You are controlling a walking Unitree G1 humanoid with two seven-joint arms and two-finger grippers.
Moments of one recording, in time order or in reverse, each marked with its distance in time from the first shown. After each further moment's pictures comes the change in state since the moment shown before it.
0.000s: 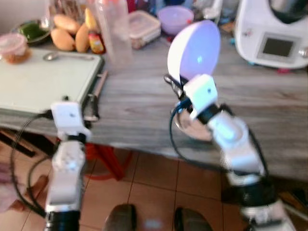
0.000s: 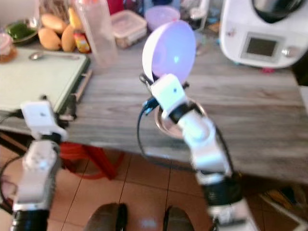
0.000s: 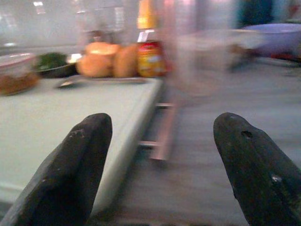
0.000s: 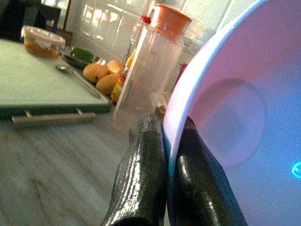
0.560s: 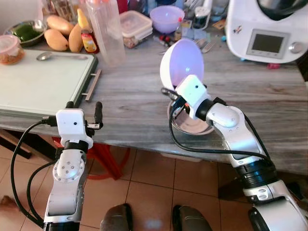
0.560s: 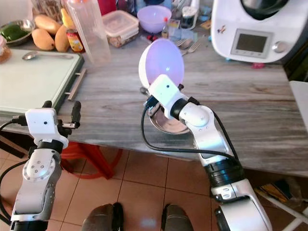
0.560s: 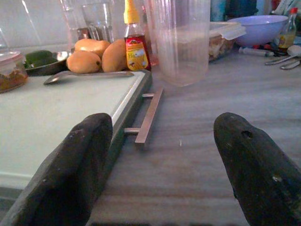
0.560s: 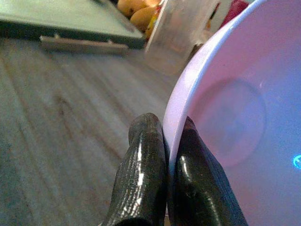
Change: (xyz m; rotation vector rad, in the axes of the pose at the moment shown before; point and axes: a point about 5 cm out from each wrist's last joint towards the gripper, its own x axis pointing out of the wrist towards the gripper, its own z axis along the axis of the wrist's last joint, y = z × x) left arm -0.012 0.003 0.000 0.018 0.003 -0.015; right arm 0.012 -0.006 -0.031 -0.016 0.212 0.213
